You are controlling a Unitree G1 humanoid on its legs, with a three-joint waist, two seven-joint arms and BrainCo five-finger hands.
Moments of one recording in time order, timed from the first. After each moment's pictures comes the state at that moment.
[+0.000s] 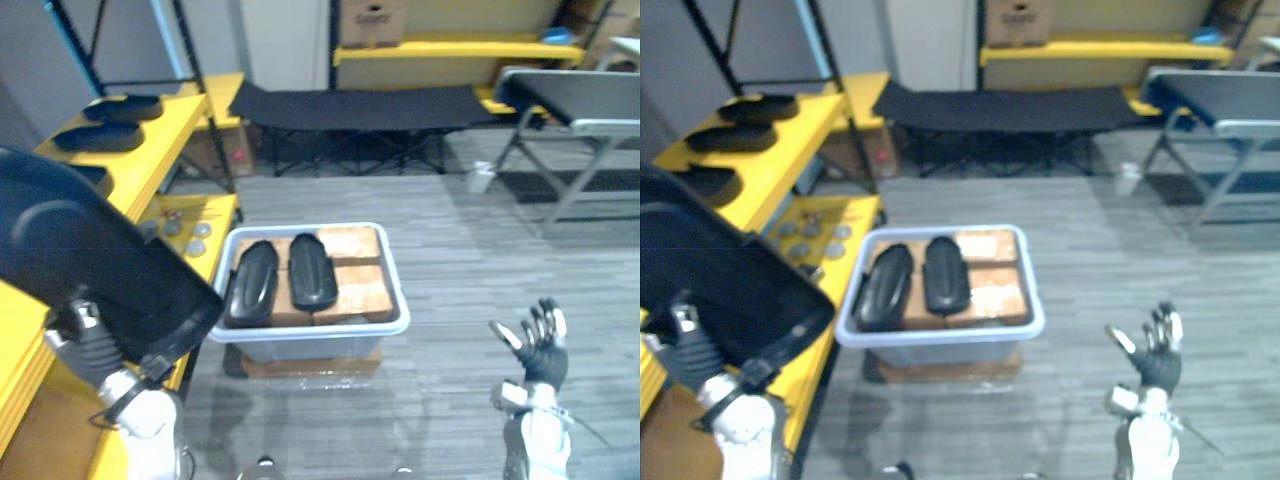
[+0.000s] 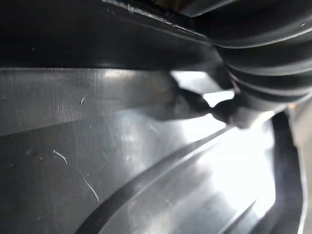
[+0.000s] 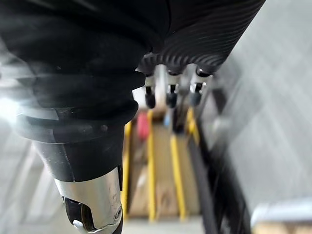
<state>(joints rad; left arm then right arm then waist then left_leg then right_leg) 0.29 0.03 0.47 -0.22 0.05 -0.40 0.67 0.13 -0.13 -0.20 0.05 0.27 -0.32 -0.09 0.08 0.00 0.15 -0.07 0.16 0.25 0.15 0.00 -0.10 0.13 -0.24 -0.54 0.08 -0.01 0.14</state>
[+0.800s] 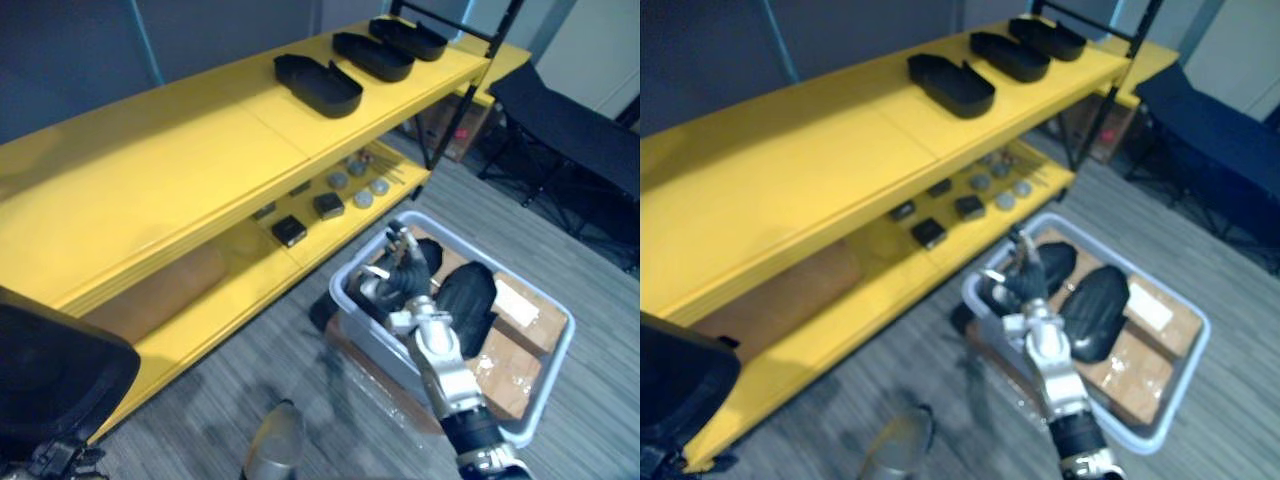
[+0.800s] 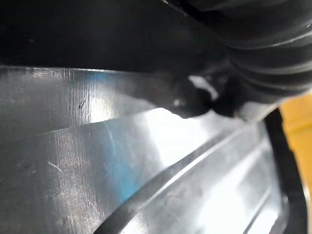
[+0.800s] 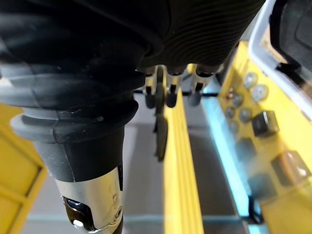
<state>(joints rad) 0.46 -0.12 0.65 -0.38 -0.17 -0.49 0.54 -0.22 -0.10 0.21 0.18 0.14 -0.18 -0.08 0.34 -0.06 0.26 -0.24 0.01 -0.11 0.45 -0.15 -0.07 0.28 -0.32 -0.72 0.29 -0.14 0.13</state>
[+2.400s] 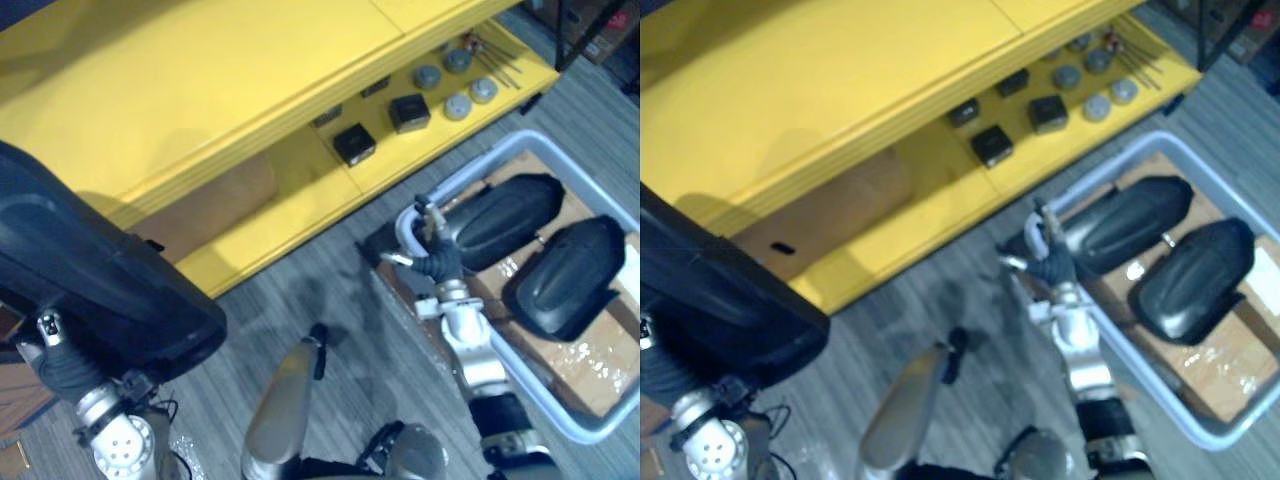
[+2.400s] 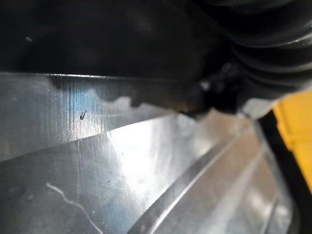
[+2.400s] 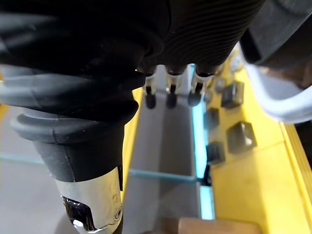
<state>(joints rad) 0.32 0.00 0.38 -0.31 -0.18 -0.44 0.43 -0.22 -0.22 0.08 0.18 -0.02 -0.31 -0.11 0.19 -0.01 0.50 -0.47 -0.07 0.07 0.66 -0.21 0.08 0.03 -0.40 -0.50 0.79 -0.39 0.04</state>
